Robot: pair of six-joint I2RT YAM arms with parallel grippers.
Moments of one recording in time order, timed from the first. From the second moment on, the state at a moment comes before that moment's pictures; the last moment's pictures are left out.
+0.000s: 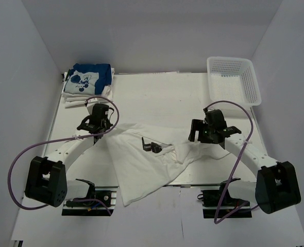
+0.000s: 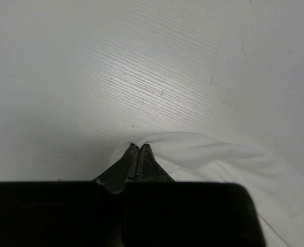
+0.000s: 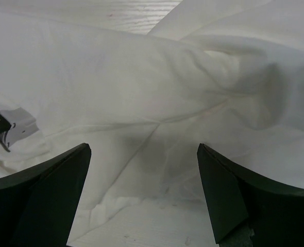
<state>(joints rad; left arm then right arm) -0.30 1.29 0.77 -0.24 -0.41 -0.60 0.35 1.19 0.68 -0.42 -0.08 0.36</state>
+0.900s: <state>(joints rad) -0.29 1.26 0.76 -0.23 -0.42 -0.60 0.35 1.44 0.80 -0.43 0.40 0.36</state>
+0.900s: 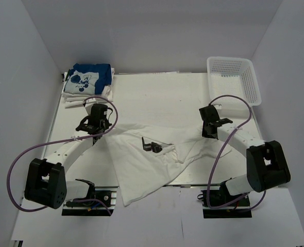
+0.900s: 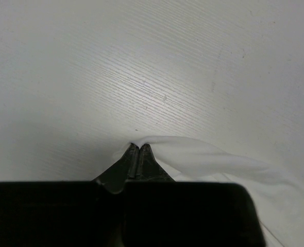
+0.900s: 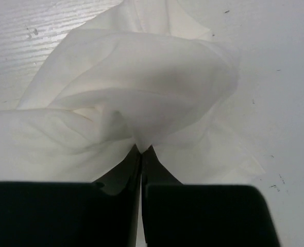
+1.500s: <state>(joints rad) -0.29 1.17 0.76 -0.24 -0.43 -0.59 0.33 0.71 0.72 -0.71 0.39 0.55</state>
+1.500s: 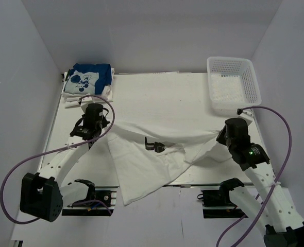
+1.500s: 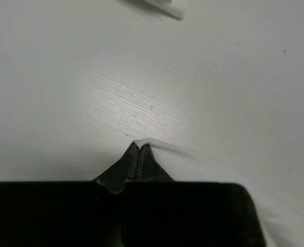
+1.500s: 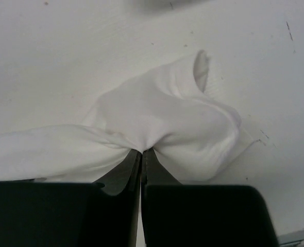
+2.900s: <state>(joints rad) -0.30 0.64 1.08 -0.24 -0.42 -0.53 0.34 0.71 1.27 -0.49 0.34 0.34</state>
